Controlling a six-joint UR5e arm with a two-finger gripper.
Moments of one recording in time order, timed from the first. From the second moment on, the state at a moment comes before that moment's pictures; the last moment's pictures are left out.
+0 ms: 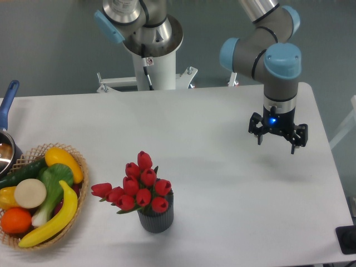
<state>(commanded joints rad) 2.82 -1.93 -1.81 -0.68 1.52 1.30</state>
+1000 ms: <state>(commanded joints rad) 2.61 -1.86 -1.80 -0.63 1.22 1.15</state>
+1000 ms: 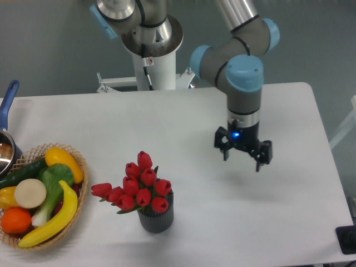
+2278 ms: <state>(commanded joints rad) 2.52 -1.91 -1.82 -0.63 0.65 1.06</state>
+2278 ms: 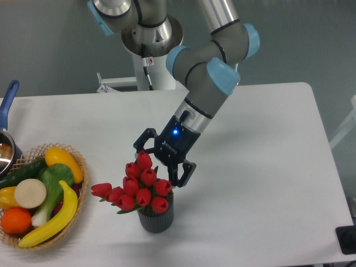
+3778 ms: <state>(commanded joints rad) 2.59 -1.86 -1.70 -0.63 0.52 0.73</state>
